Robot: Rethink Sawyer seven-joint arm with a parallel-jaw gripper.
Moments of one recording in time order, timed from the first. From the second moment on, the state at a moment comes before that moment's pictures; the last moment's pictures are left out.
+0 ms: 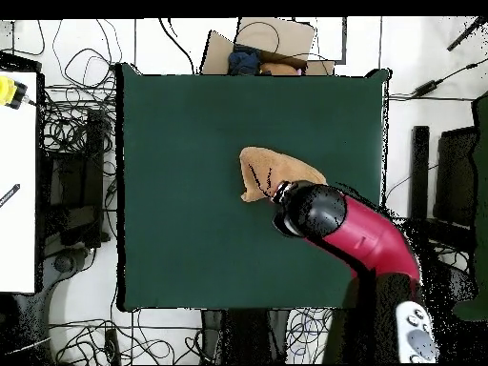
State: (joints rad) arm -0.38 -0.76 -0.12 1.74 0.11 0.61 1.68
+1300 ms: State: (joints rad) arm -0.51 -0.82 -0.04 1.73 -0.01 0.55 1.67
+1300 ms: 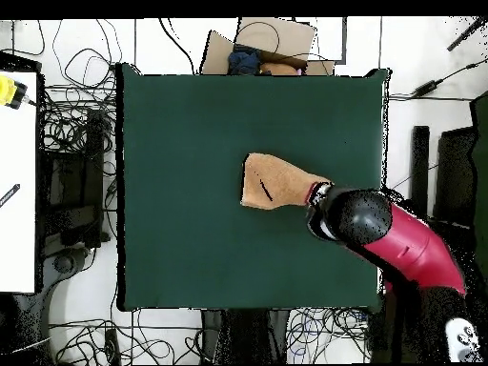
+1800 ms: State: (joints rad) arm -0.76 -0.79 0.19 1.71 -0.36 -0.04 1.67
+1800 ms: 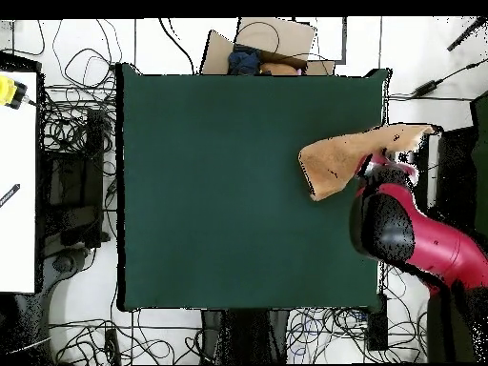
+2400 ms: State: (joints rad) arm -0.73 -0.75 0.23 1.70 -0.41 0.03 1.67
